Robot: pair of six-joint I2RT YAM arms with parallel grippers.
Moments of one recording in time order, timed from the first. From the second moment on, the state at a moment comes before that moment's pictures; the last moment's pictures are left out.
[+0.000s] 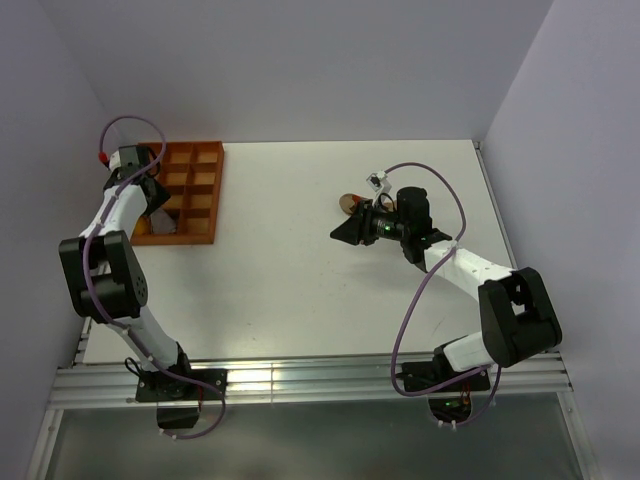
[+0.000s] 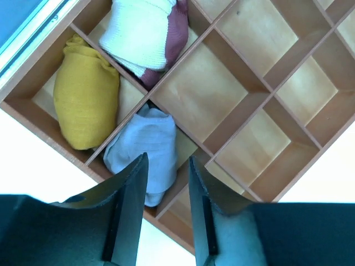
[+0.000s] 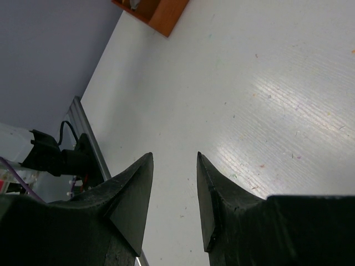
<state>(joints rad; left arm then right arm) 0.17 1.76 1.35 -0.46 -0.26 -0.56 0.33 1.41 0.73 0.30 -0.73 0.52</state>
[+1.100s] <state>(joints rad) 0.22 1.92 1.30 -0.30 -0.29 -0.56 0.33 1.42 0.73 0.32 -0.76 0.54</state>
